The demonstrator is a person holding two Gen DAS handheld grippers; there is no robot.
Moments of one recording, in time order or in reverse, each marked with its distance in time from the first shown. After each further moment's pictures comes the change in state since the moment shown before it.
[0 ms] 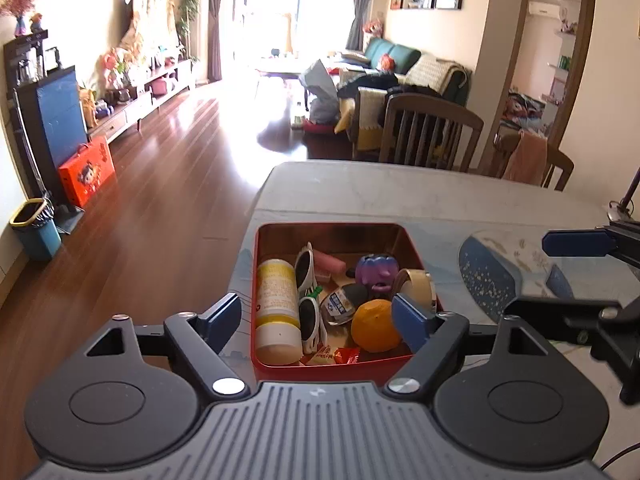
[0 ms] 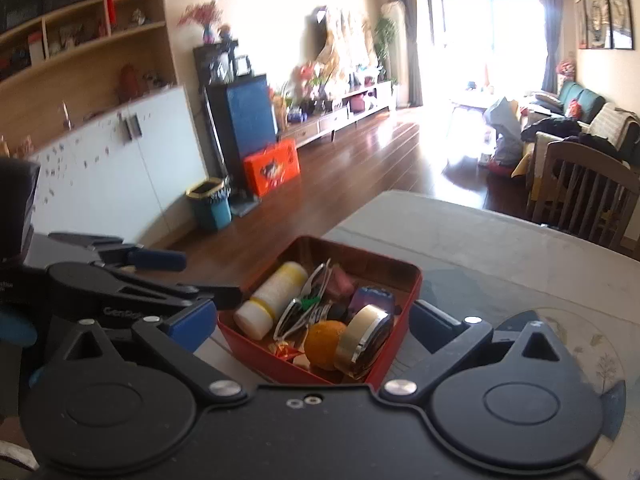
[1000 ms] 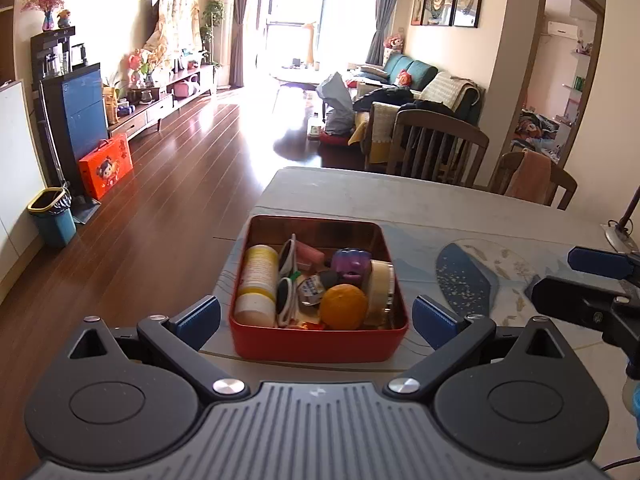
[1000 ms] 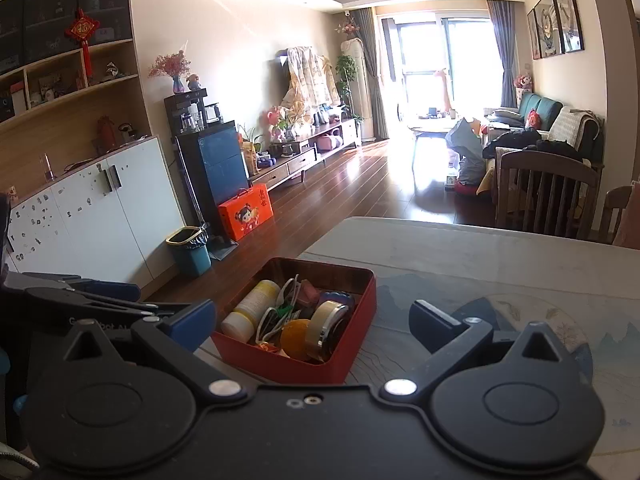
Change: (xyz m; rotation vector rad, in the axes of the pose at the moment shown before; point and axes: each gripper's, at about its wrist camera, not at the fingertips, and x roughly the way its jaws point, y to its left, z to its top) left arm -0.043 -0.041 -0.020 -0.066 -0.030 0.040; right arm -0.049 -0.009 -0.036 0.083 -0.131 -0.070
